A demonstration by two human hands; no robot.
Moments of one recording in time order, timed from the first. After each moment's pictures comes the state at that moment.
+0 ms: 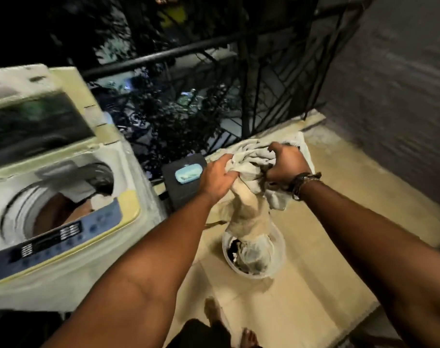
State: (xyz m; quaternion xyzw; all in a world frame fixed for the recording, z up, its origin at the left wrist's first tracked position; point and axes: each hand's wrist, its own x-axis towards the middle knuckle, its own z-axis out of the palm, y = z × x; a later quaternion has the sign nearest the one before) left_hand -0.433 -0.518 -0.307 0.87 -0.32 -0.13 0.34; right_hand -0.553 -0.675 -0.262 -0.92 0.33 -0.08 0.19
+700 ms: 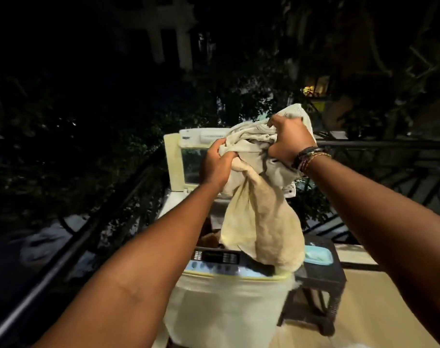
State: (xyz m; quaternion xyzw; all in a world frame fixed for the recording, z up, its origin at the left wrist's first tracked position) left_hand -0.225 -0.133 -0.123 0.75 -0.02 0.15 0.64; right_hand -0.244 -0.311 -0.051 -0.96 -0.03 -0.23 0.18
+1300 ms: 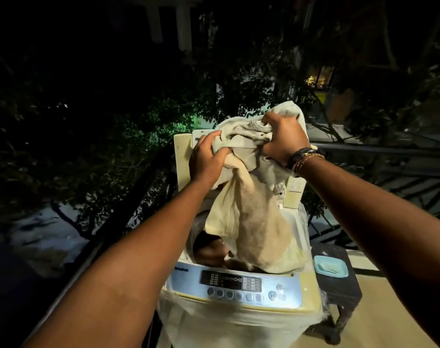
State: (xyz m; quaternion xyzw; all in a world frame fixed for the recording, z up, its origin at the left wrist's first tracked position) left_hand -0.095 -0.039 -0.142 0.80 -0.06 0.22 0.56; right_hand -0.116 -0.232 -0.062 -0.95 -0.06 -0.24 0.19
